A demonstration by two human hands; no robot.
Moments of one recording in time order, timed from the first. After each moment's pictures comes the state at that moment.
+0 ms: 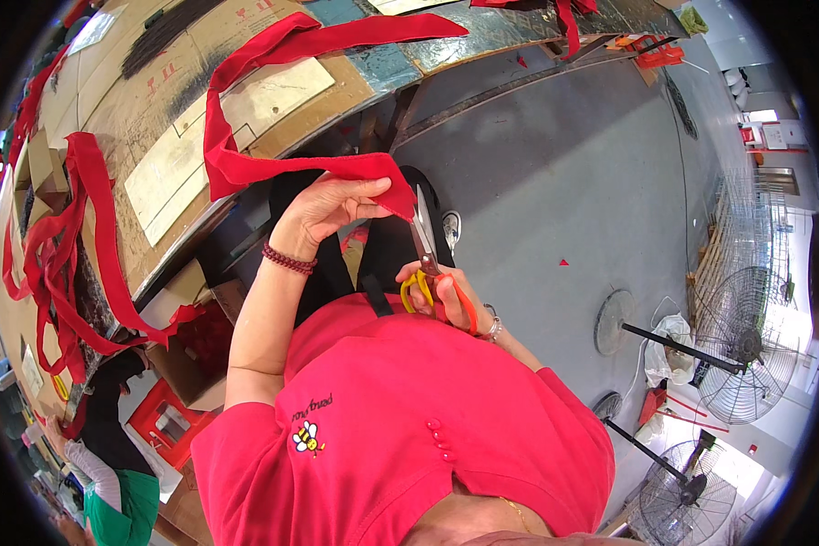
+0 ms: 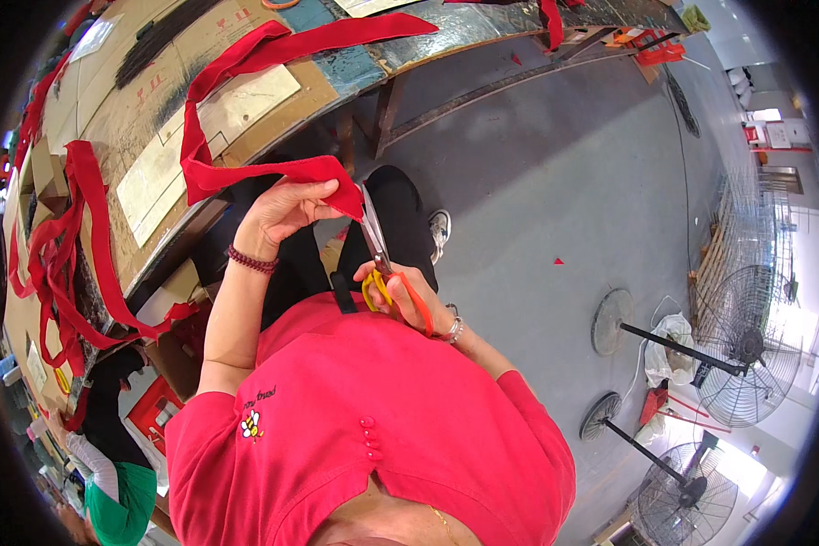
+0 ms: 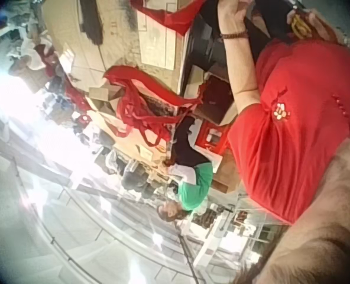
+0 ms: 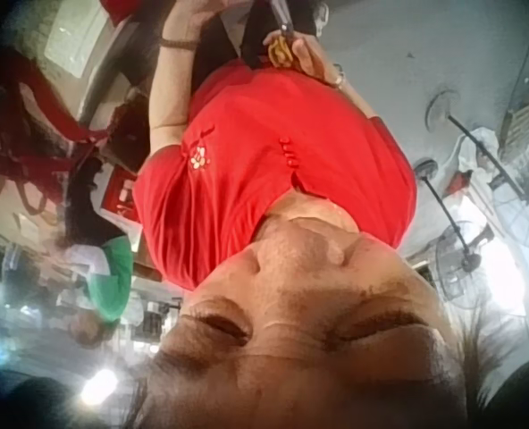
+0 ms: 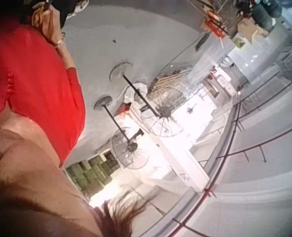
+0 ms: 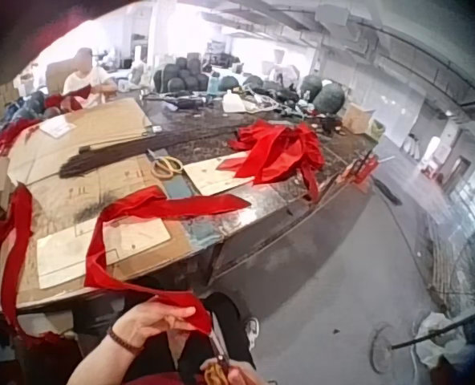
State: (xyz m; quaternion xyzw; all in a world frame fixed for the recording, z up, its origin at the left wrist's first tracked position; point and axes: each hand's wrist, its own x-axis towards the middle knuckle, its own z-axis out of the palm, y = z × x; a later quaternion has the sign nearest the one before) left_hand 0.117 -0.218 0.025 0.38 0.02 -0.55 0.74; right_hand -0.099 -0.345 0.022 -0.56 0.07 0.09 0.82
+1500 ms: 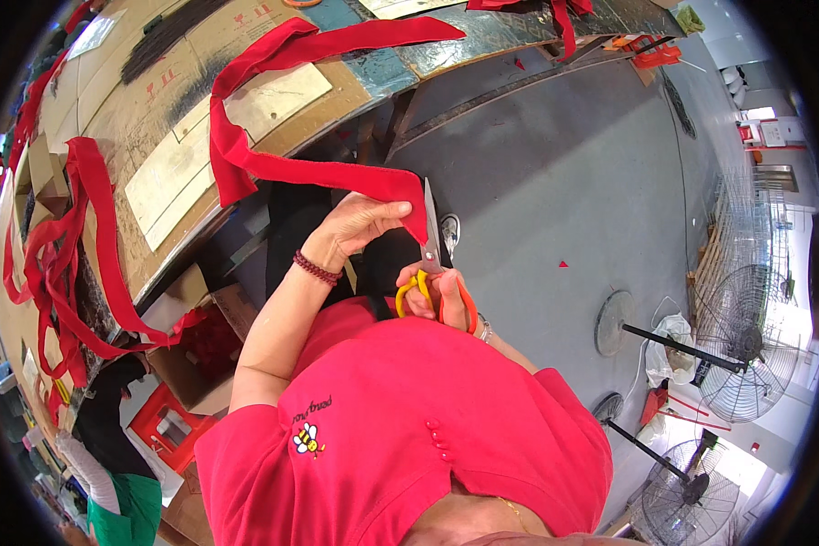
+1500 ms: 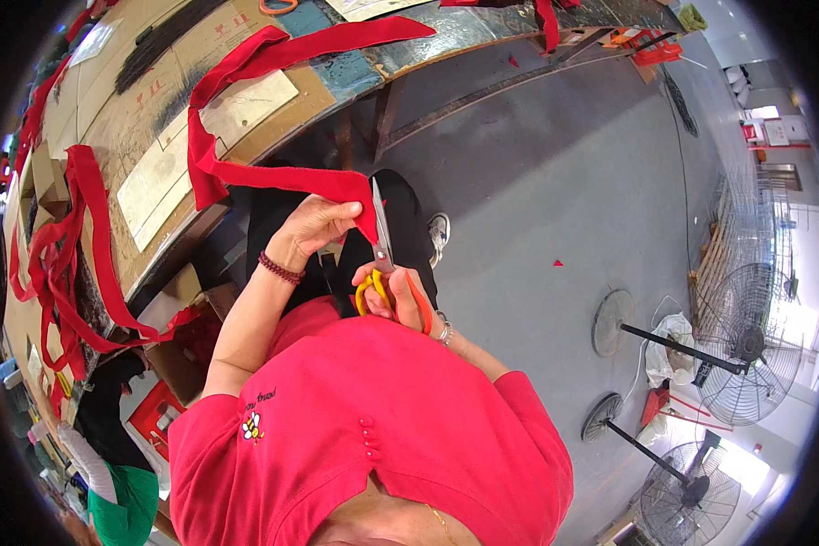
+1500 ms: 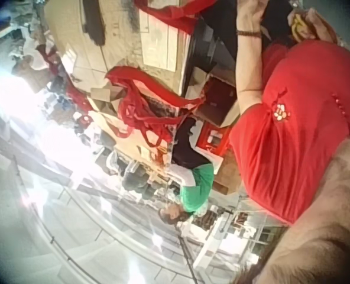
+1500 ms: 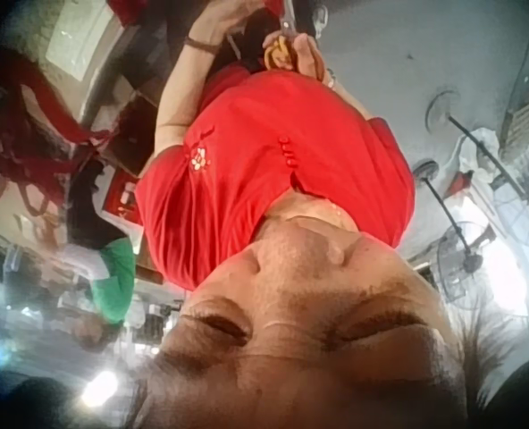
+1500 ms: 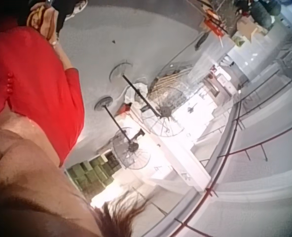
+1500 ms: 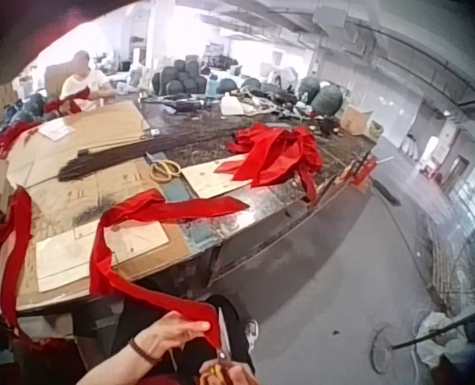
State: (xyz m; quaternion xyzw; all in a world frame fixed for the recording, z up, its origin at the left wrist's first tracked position) left_hand 0.087 -0.241 -0.013 0.32 -0.02 -0.56 0.76; right_hand -0.100 -0.327 0.009 -0.47 0.12 0.03 0.88
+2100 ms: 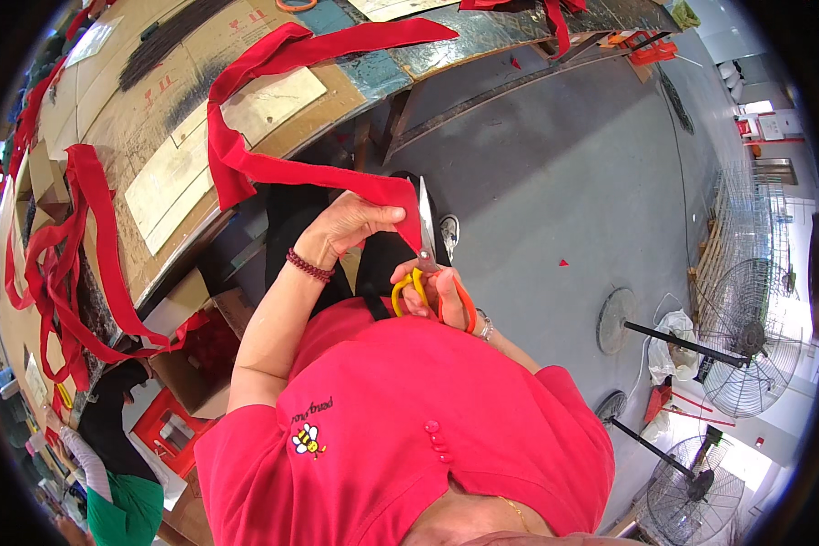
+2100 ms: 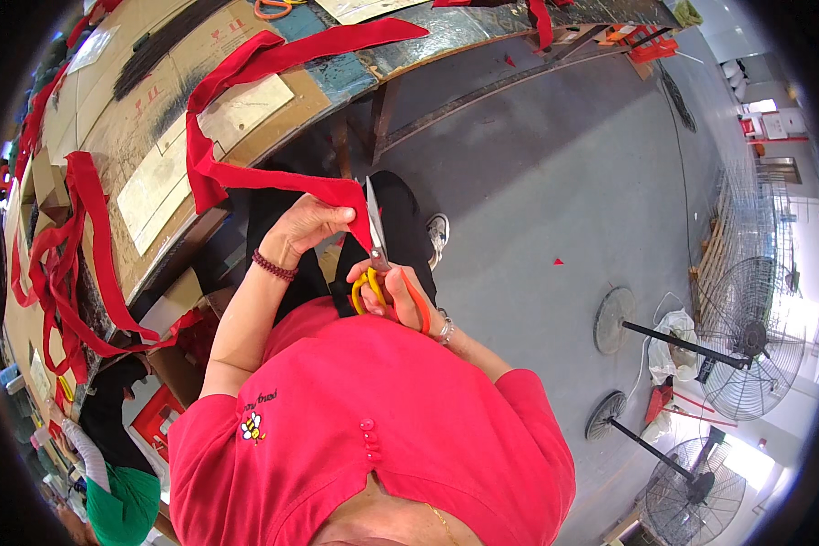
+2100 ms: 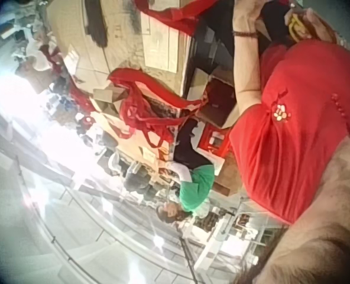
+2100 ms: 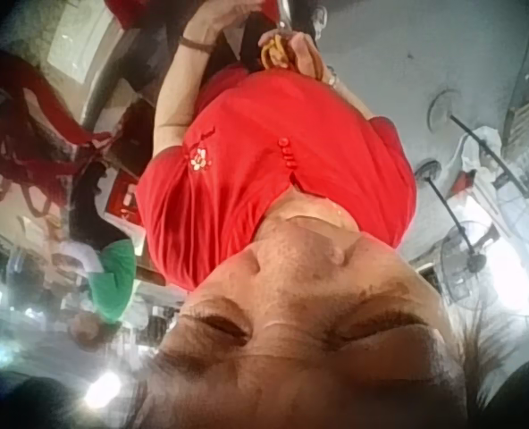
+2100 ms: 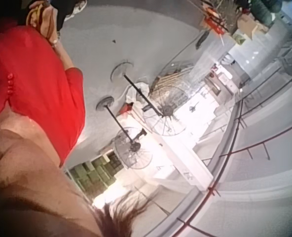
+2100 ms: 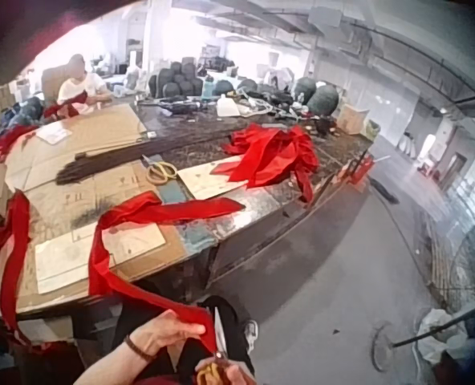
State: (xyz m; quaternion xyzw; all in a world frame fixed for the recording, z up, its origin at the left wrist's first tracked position) left_hand 0.096 -0.234 -0.012 0.36 -0.06 -0.58 0.73; right_hand -0.098 -0.335 0.013 -0.48 0.08 0.05 0.87
